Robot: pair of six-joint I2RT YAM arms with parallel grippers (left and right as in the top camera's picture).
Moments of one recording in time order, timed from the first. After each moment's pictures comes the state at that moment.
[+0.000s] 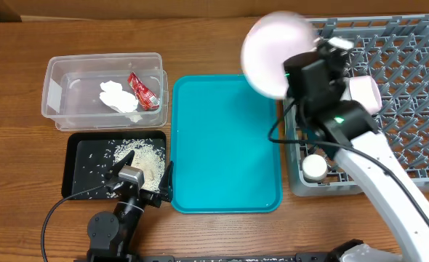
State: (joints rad) left arm -0.07 0.02 0.02 -0.08 0.24 -0.11; right arm 0.44 1.41 1.34 -0.63 0.74 0.54
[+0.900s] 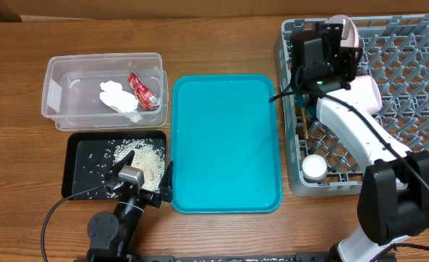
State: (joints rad) left arm -0.07 0.02 0.02 -0.08 0.24 -0.11; right arm 0.27 1.81 1.34 -0.21 1.09 -0.04
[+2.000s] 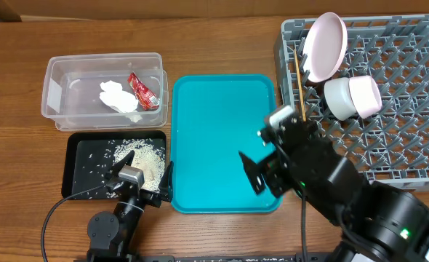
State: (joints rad) left arm -0.07 0.02 0.02 -0.08 0.24 -0.11; right arm 0.92 1.02 1.34 -0.99 0.25 0.19
